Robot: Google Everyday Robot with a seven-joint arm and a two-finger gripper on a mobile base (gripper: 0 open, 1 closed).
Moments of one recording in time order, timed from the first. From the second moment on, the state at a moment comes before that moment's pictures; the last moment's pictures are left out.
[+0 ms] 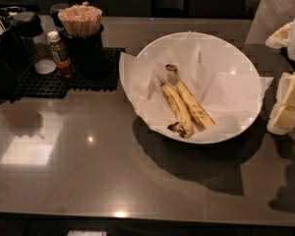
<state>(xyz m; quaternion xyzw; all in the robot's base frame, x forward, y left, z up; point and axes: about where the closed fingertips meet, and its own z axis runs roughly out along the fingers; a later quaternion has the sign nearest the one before) 0.438 -0.217 0.976 -0.60 0.78 -0.03 0.16</state>
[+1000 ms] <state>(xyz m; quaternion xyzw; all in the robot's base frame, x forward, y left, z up) 0.436 -0.179 0.982 -0.65 0.74 -0.03 0.17</state>
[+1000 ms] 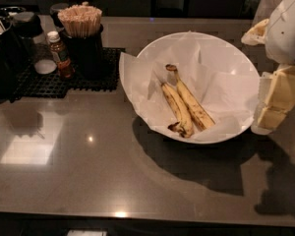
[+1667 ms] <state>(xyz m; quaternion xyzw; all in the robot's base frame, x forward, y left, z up) 0.436 -0.102 0.985 -0.74 0.65 0.00 0.17</state>
